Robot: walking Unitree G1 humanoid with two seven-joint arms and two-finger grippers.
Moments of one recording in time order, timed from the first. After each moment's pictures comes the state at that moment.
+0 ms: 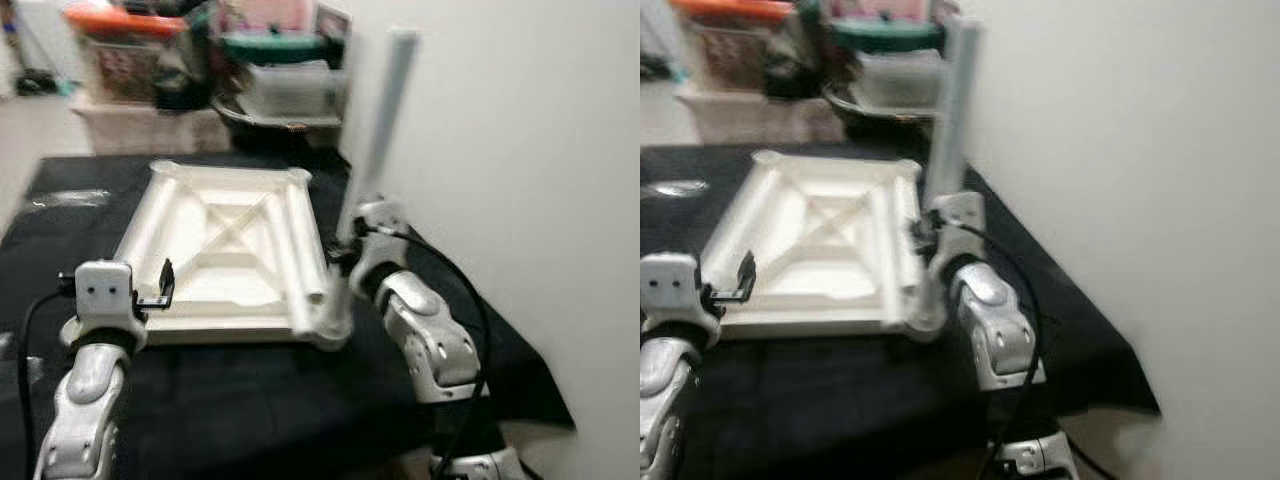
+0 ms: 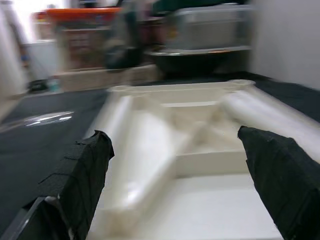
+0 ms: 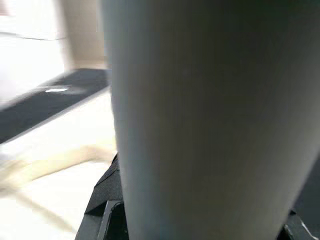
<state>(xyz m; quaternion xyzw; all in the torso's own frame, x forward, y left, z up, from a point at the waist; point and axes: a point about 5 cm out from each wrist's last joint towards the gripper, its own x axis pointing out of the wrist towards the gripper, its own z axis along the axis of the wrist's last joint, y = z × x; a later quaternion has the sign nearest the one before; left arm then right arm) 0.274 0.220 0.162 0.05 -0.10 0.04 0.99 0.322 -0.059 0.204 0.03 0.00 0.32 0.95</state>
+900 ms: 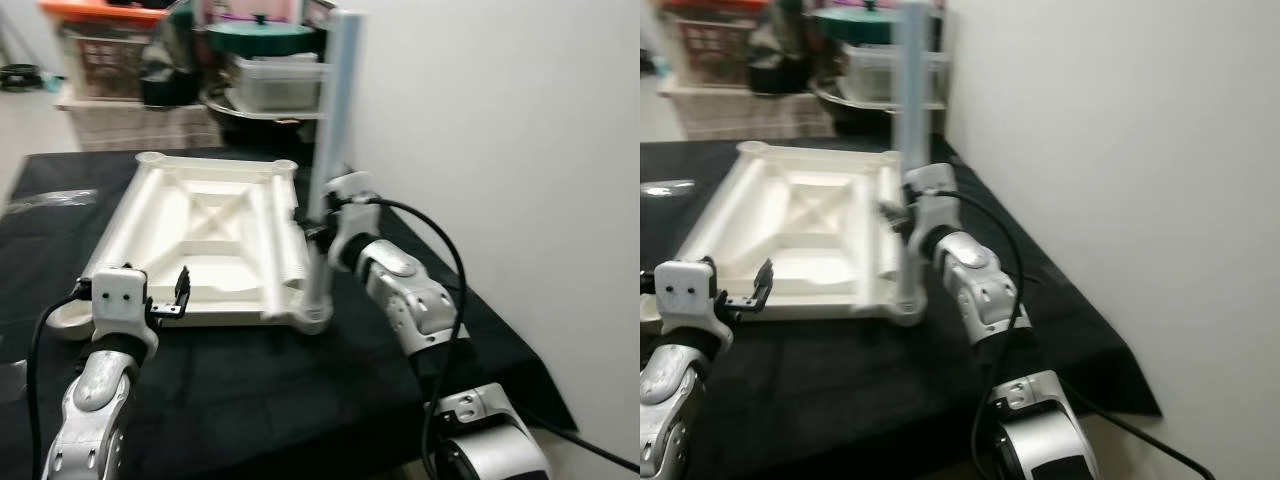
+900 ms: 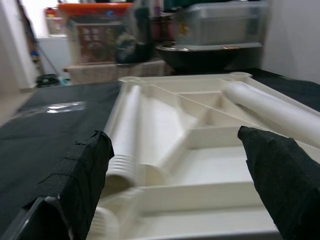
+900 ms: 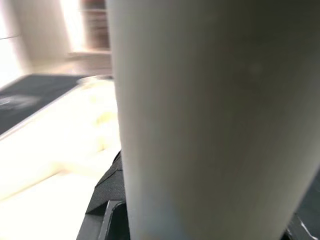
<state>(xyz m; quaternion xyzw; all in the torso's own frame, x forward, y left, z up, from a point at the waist) 0.269 0.225 0.156 0.05 -0.09 0.05 0.99 0.367 -0.095 0.200 0.03 0.04 0.11 0.99</state>
